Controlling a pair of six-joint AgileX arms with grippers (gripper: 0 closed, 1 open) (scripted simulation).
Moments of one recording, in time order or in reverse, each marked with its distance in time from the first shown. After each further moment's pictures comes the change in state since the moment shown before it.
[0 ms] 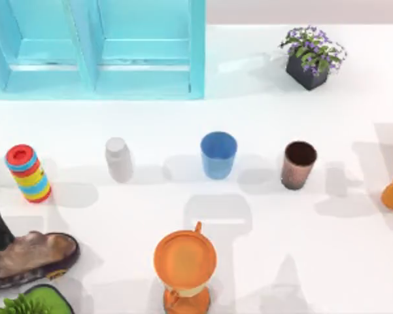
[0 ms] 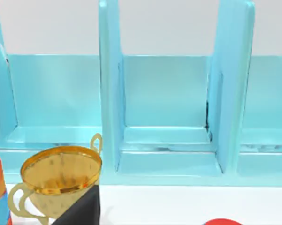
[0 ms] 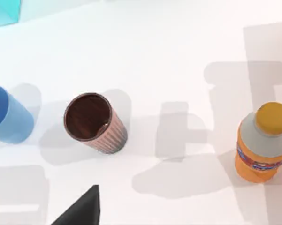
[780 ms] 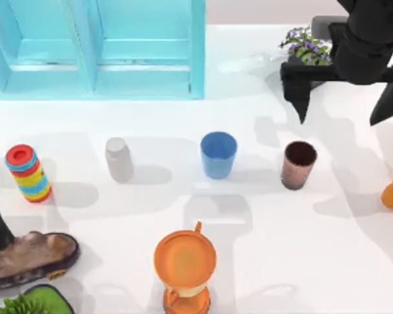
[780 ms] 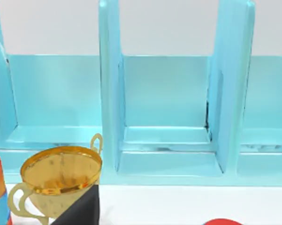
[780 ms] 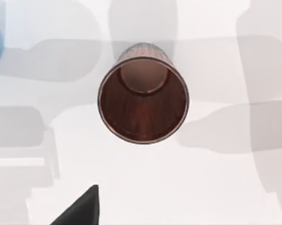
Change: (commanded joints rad) left arm 0.000 0.000 0.000 0.000 0.000 0.000; right arm 0.166 1.123 0.992 -0.629 0.016 0.085
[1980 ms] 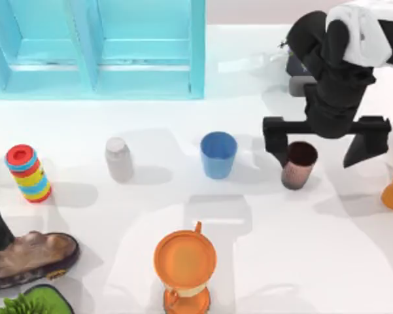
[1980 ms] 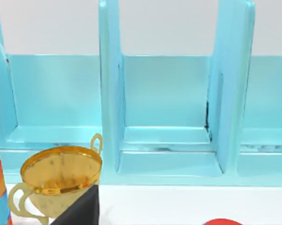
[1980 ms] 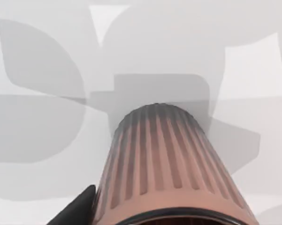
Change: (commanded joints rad) left arm 0.000 0.000 0.000 0.000 0.000 0.000; right arm 0.012 0.113 -0.263 0.344 0.002 -0.004
